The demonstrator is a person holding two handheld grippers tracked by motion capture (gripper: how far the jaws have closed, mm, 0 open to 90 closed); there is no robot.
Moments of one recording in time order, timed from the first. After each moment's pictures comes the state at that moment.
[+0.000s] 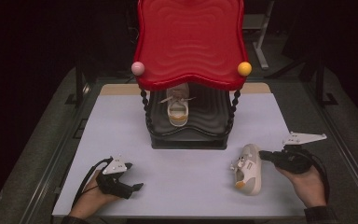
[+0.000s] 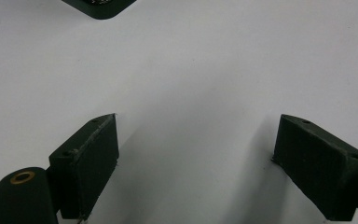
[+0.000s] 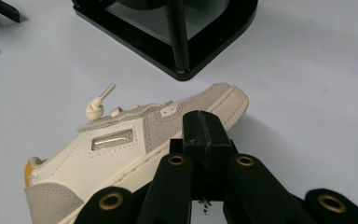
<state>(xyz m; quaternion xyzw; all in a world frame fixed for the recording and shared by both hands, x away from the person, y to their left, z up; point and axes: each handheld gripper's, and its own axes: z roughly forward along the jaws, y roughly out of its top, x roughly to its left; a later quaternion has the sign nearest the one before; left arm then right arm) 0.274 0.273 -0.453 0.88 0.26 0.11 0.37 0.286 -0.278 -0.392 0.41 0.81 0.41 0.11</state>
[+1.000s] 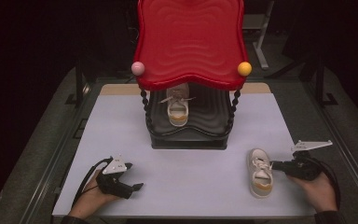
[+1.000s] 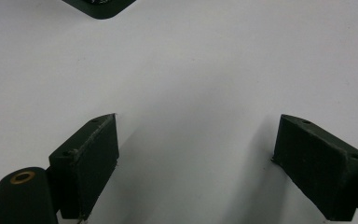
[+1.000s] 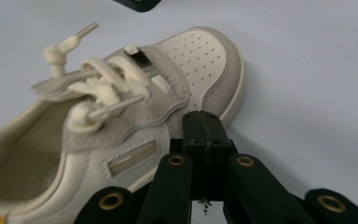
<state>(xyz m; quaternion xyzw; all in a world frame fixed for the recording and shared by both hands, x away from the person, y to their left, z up) 0.274 0.273 -0.453 0.88 0.26 0.11 0.37 0.282 -0.316 -0.428 0.45 0.81 0.37 0.07</state>
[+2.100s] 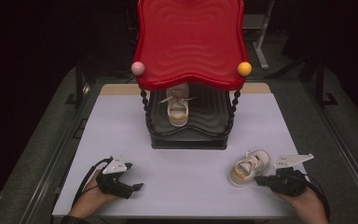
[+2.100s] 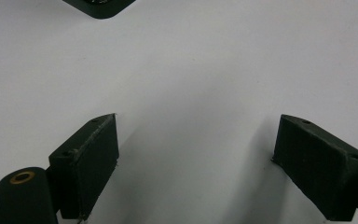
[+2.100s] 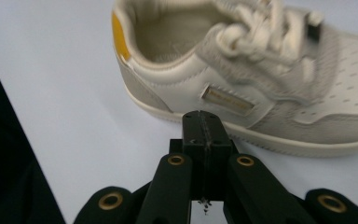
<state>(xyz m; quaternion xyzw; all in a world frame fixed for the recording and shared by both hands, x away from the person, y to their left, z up) 0.274 0.273 -0.453 0.88 0.26 0.11 0.37 0.246 -0.264 -0.424 0.37 0.85 0.37 0.05</state>
